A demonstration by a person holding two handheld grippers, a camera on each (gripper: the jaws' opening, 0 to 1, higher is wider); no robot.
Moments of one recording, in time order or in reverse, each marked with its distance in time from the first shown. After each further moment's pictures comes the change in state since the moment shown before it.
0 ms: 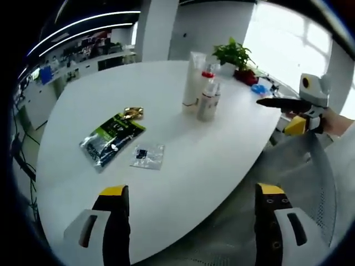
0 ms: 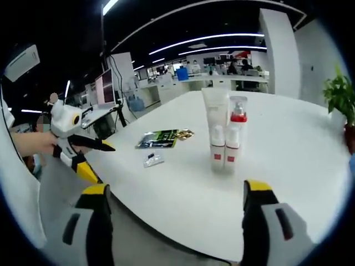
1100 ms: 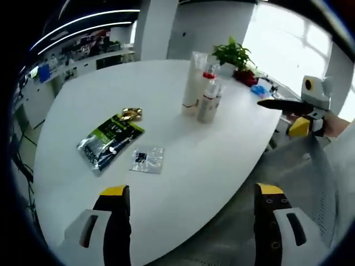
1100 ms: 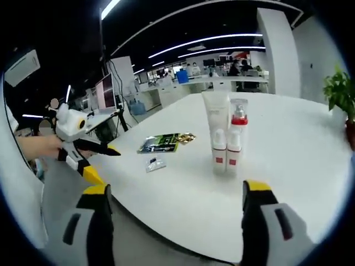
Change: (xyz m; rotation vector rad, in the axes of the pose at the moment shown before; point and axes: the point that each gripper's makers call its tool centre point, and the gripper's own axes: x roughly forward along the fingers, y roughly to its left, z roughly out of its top) left arm 0.005 0.003 0.002 -0.009 0.010 -0.017; right arm 0.000 0.001 0.007 0.029 -0.024 0.006
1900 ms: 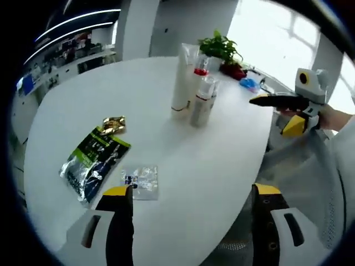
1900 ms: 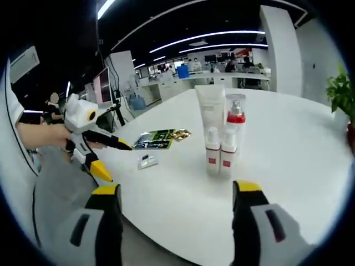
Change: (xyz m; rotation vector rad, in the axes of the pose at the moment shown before) left arm 0.040 0.003 0.024 0.081 0.034 -0.106; right arm 0.013 -0.018 0.000 -0.023 0.035 0.011
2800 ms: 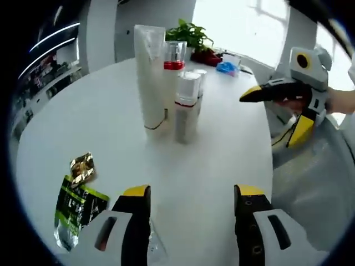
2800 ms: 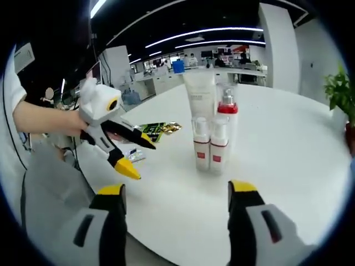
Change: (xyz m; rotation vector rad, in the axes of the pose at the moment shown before) left arm 0.078 0.000 0.038 0.212 0.053 -0.124; right arm 0.017 -0.024 -0.014 -0.002 0.045 -0.039
